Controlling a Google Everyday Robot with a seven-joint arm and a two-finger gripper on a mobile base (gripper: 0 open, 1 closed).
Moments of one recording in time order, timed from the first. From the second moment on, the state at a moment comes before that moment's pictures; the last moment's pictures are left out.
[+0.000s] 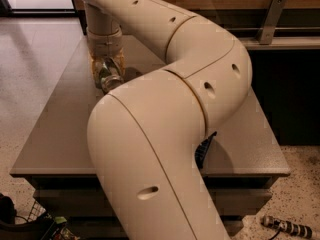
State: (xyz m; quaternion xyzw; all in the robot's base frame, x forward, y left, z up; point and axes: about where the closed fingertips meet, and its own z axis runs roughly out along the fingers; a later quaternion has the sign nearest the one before) arm 0.686 0.147 0.825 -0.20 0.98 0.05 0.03
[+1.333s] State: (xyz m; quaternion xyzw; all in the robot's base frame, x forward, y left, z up) arm 0.688 0.149 0.823 -0.20 0.98 0.05 0.03
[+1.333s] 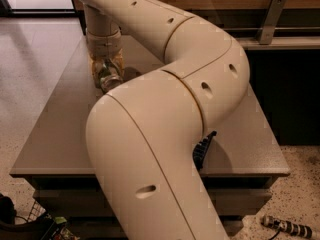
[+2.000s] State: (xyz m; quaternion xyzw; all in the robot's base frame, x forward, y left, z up) arm 0.710 0.140 0.880 -0.23 0.96 0.08 0.15
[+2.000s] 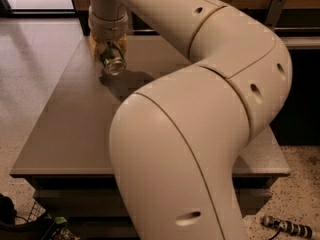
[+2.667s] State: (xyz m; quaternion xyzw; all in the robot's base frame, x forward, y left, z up) arm 0.710 0.126 0.934 -0.32 0.88 0.18 0.31
